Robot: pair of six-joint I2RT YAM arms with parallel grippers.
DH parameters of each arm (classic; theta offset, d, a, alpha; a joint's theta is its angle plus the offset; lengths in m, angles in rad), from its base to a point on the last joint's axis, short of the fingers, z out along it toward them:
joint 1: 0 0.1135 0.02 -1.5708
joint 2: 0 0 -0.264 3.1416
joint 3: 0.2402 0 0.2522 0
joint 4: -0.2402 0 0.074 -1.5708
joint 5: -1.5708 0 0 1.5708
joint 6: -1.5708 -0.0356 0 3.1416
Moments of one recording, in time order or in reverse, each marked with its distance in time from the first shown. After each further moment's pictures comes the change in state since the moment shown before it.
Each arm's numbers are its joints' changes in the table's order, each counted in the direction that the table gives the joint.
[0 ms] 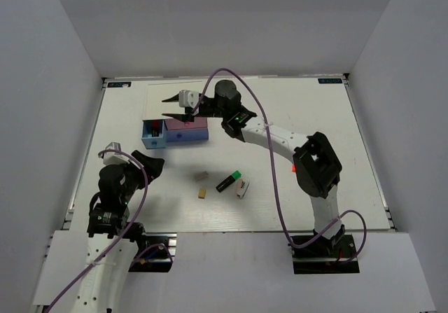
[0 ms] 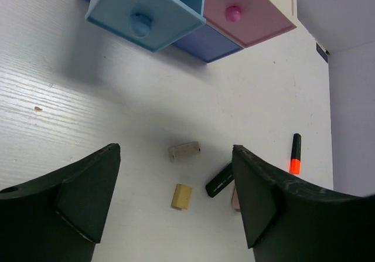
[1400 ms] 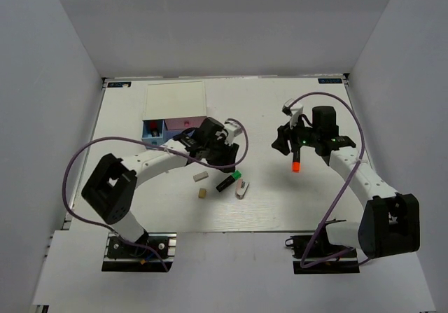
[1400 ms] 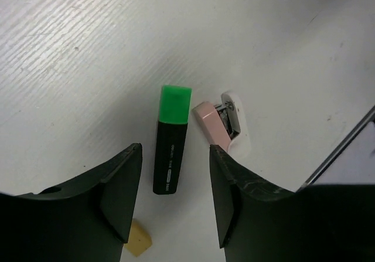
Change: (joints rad) left arm -0.652 1.242 0.605 0.149 -0.174 -0.539; right arm -0.624 -0.766 -0.803 -0.780 -0.209 -0.230
